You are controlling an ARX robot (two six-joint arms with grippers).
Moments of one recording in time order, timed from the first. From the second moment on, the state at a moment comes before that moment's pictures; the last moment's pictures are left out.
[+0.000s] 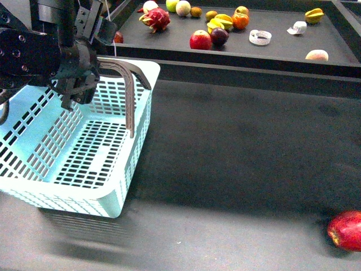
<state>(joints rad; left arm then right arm) -0.17 2.21 1.16 0.60 -0.21 -1.22 0.00 0.00 0.01 0.00 0.00 0.00</state>
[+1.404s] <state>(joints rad) -0.50 1.65 0.64 0.76 -0.10 -0.49 0.00 0.00 0.01 0.00 0.00 0.00</state>
